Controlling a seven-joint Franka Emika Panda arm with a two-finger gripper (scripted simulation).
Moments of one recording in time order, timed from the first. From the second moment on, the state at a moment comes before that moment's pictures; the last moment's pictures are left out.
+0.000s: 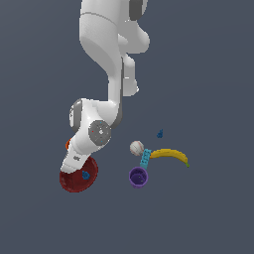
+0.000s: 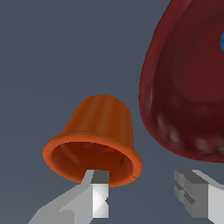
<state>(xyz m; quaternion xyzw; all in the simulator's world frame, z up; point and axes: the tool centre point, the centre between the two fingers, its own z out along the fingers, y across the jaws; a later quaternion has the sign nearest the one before) 0.026 -0.238 0.093 0.74 0.59 -0.29 0.16</state>
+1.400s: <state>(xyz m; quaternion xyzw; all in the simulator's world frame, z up) 0.018 -0.261 0.066 0.72 0.60 -0.29 0.16</state>
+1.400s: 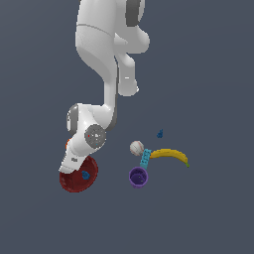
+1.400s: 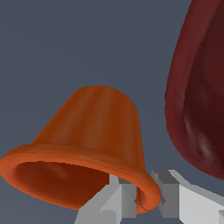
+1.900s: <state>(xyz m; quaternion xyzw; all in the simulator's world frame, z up) 0.022 -0.241 0.085 0.72 0.60 -0.29 0.16</state>
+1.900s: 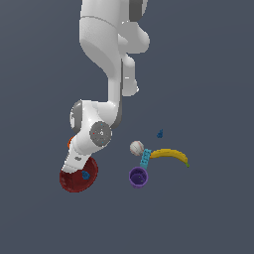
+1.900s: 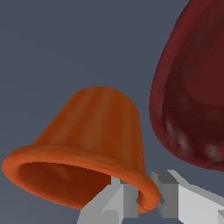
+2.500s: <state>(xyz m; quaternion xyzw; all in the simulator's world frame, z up) 0.044 -0.159 0.170 0.72 0.60 -0.29 0.16</state>
